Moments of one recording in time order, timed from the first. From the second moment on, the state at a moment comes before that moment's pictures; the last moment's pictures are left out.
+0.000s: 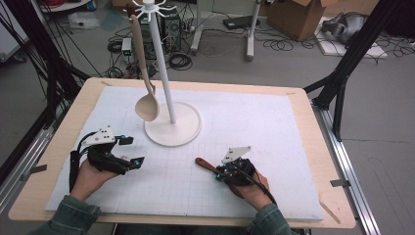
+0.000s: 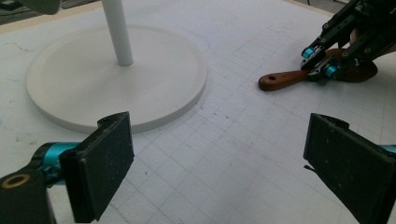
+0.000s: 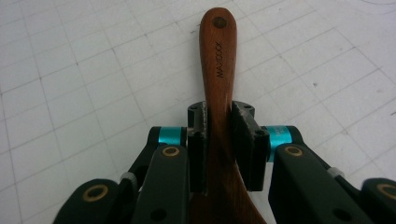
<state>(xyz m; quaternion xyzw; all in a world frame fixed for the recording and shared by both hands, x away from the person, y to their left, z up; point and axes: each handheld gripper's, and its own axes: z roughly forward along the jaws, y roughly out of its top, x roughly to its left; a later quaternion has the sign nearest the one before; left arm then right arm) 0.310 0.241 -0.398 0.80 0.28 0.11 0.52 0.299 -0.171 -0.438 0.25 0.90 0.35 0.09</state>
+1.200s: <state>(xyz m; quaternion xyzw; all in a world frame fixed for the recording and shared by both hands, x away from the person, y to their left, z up) 0.308 0.196 -0.400 0.81 0.25 0.06 0.52 0.284 -0.154 -0.422 0.21 0.87 0.43 0.10</state>
